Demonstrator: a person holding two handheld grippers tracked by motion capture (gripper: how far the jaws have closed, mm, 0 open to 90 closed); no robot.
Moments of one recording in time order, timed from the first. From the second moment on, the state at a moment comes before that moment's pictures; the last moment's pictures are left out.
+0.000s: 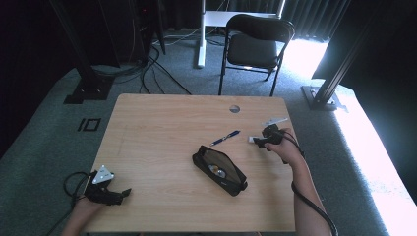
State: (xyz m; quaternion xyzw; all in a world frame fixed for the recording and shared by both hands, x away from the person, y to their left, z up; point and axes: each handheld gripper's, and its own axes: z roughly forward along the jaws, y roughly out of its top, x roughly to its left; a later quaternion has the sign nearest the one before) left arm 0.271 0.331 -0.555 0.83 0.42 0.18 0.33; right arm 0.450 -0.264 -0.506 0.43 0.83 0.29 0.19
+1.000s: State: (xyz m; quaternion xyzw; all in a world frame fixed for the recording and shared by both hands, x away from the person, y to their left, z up) left arm 0.271 0.331 -0.555 0.83 0.42 0.18 0.33; right arm 0.468 -0.256 -0.531 0.41 0.86 0.24 0.18
